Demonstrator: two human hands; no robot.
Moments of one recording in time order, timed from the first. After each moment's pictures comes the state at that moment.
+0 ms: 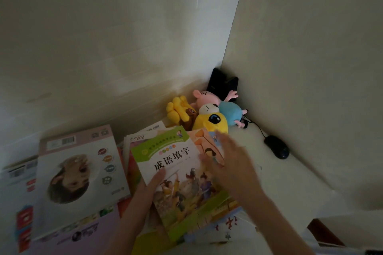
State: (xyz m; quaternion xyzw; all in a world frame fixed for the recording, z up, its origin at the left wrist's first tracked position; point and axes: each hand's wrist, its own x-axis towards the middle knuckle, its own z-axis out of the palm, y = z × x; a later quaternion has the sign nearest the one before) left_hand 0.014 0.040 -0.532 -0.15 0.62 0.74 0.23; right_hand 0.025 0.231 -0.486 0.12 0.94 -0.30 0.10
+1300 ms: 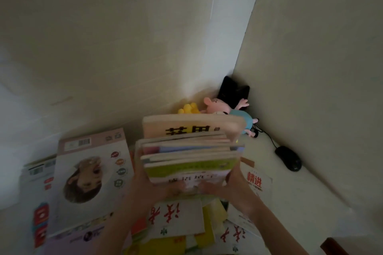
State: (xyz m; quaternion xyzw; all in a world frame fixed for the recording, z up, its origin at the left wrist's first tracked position) left_hand -0.007 0.017 -0.508 0.03 0.77 0.63 0.12; right_hand 0.025 0.242 -0.534 0.04 0.74 -0.67 0.08
